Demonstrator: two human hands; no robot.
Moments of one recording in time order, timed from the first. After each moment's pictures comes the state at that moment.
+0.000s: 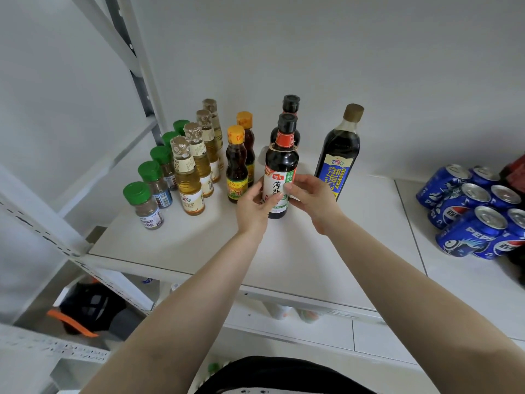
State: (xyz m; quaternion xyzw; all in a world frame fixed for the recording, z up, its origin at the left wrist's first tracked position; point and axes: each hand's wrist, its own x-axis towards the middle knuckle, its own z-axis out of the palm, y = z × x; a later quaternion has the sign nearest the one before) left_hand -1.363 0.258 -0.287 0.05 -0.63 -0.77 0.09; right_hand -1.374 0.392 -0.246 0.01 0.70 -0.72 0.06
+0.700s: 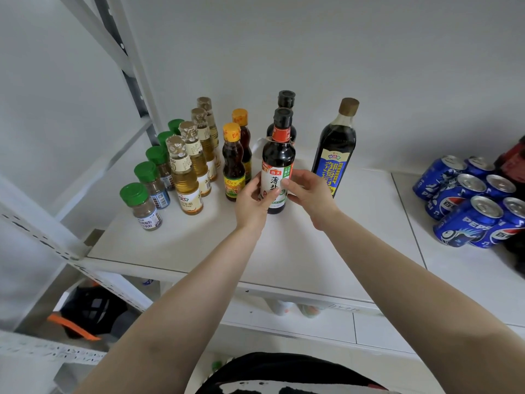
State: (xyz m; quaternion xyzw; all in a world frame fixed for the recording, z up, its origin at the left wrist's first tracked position) left_hand -1.361 0.255 -0.280 0.04 -0.67 -0.74 0.07; right_hand -1.371 0.388 -0.243 0.01 0.72 -0.69 0.03
